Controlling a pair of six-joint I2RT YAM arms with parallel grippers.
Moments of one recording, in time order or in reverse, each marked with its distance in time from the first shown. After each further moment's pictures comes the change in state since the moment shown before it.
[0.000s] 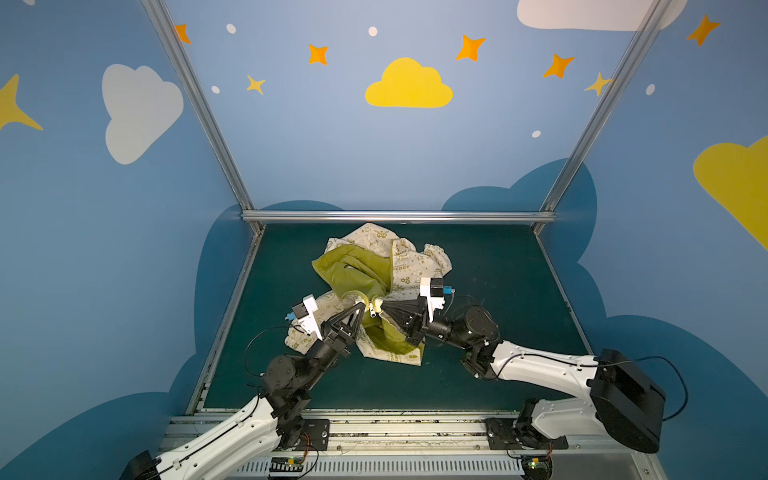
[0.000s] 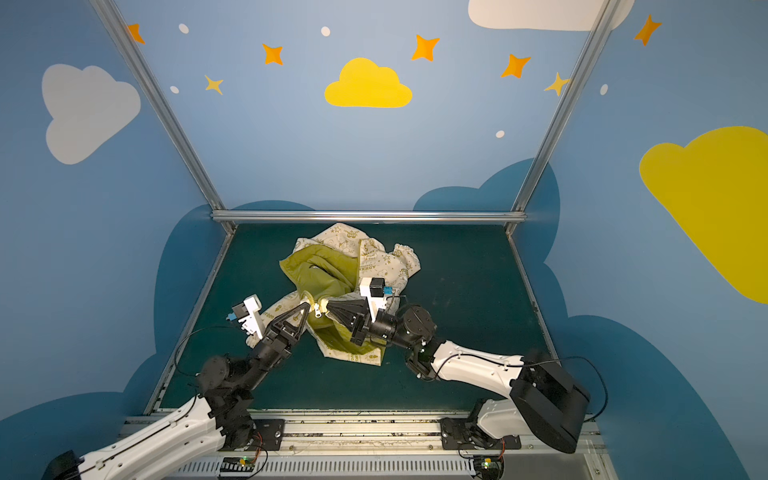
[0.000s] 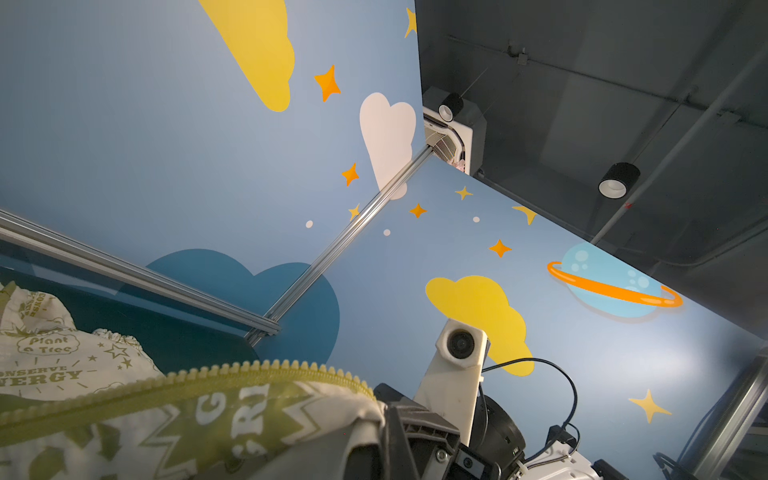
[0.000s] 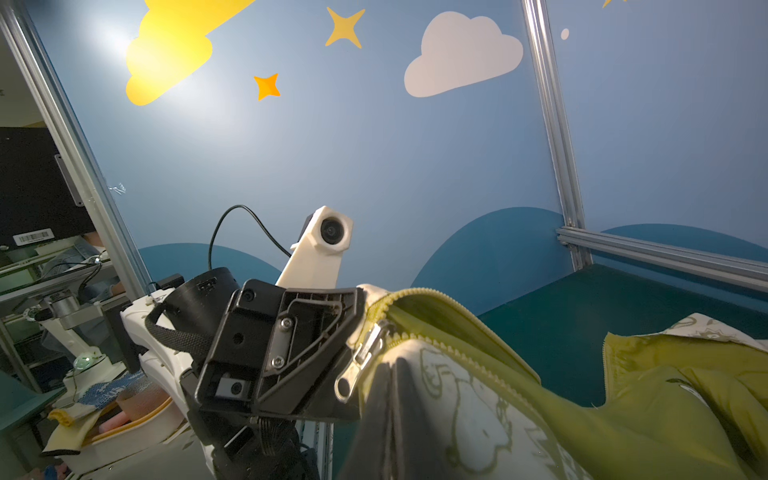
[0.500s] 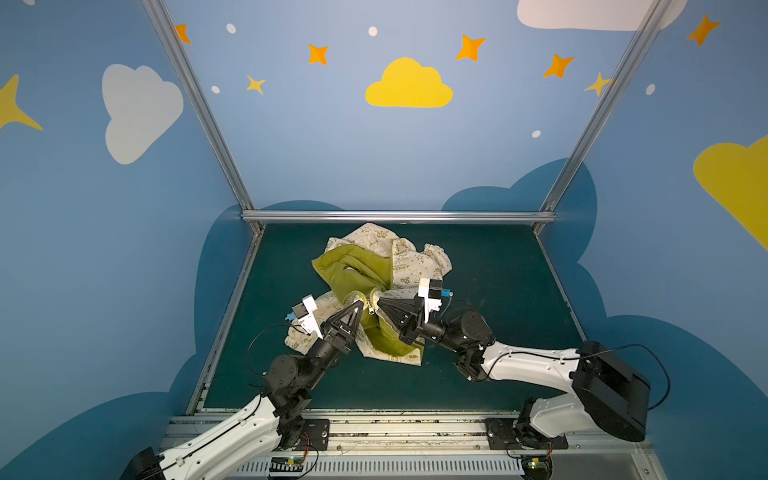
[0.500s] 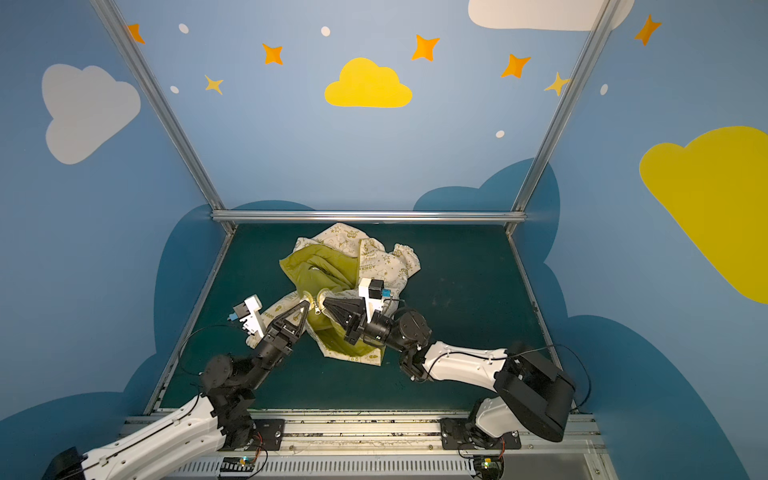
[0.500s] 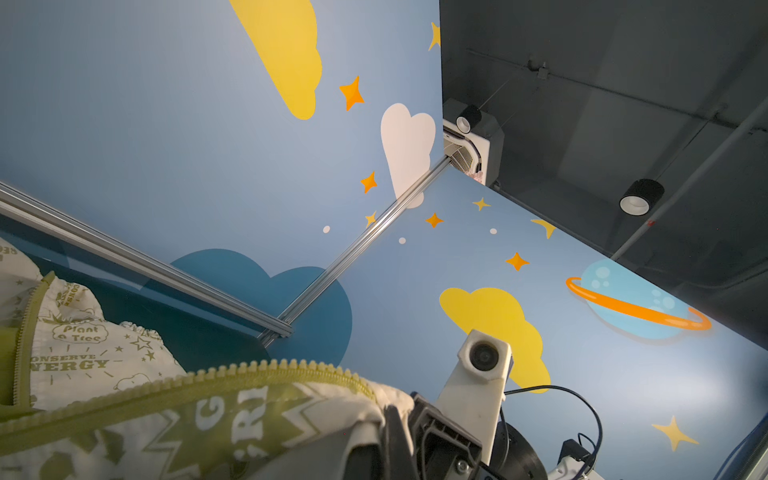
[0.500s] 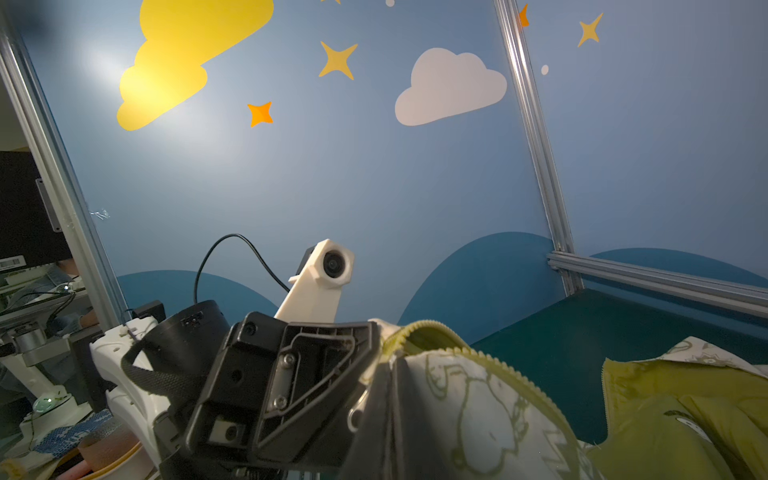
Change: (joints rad) left arm 0.003 0.010 -0.015 0.016 -0.046 -0.022; right arm 0.036 0.099 0.003 0.144 0.084 0.005
